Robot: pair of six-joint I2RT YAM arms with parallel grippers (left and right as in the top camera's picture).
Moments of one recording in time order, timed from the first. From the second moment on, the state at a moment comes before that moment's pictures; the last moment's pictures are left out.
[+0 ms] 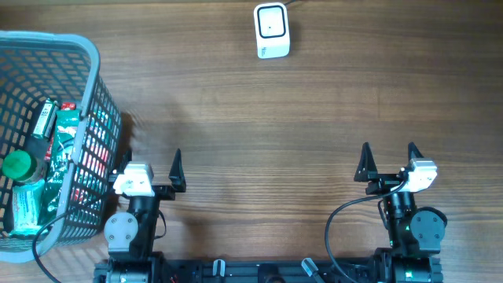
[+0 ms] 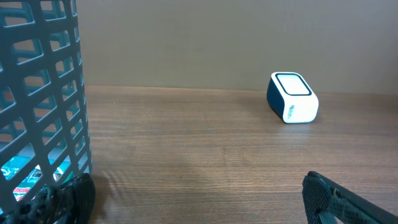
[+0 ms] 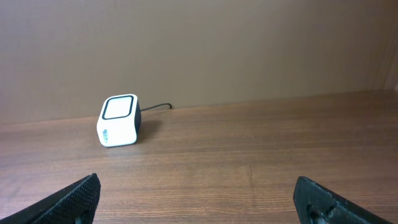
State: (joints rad) left arm 0.00 0.02 0.02 -0.08 0.05 -0.07; right arm -0.05 0.02 0.01 0.00 -0.08 0.11
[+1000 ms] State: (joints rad) left arm 0.00 0.02 0.03 -0.08 0.22 -0.07; right arm -0.05 0.02 0.01 0.00 -0.08 0.11
